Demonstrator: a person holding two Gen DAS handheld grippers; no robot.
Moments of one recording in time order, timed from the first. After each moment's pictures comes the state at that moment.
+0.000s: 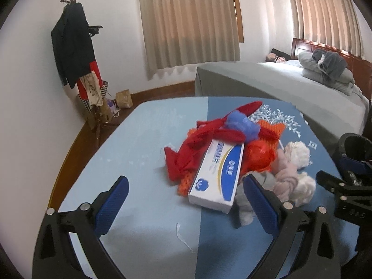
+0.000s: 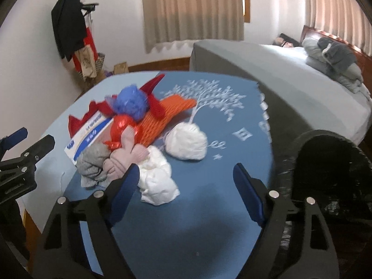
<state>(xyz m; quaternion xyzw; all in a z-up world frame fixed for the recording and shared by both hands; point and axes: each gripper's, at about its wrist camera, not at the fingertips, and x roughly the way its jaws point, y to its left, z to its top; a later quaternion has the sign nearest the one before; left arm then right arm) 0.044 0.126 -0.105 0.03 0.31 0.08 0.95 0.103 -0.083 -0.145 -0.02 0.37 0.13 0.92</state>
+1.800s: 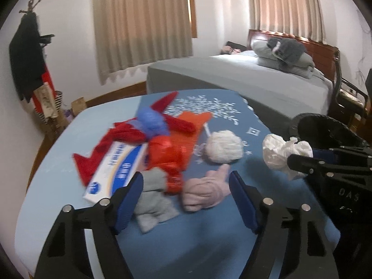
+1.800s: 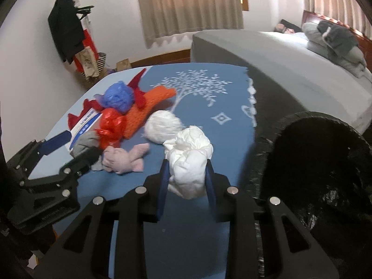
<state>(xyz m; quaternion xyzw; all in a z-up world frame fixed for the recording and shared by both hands) 0.065 0.029 -0.126 0.05 0.32 -0.06 0.95 0.092 -0.151 -0.140 0.02 0.39 0.14 0.91</state>
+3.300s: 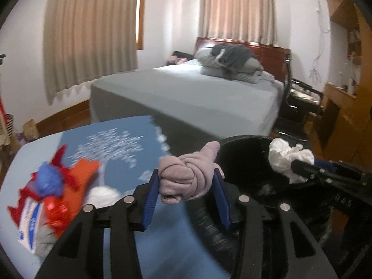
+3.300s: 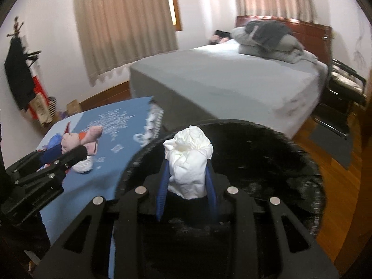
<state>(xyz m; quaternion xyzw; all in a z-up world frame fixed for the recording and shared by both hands) 0.088 -0.116 -0.075 0.05 0.29 -0.23 0.93 0.037 -0.318 -0.099 0.08 0.32 -0.05 0.94</state>
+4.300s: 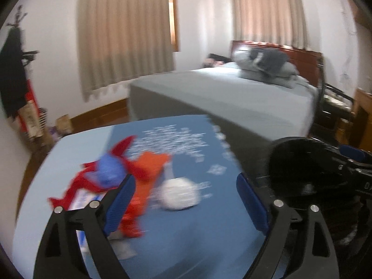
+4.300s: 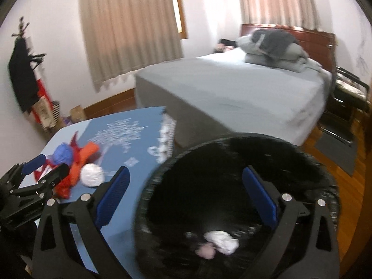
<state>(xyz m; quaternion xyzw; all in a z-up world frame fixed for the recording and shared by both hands) 0.088 -0.016 -0.078 0.05 0.28 -0.09 0.95 0.073 -0.250 -0.096 0.07 0.30 0.00 0.95</state>
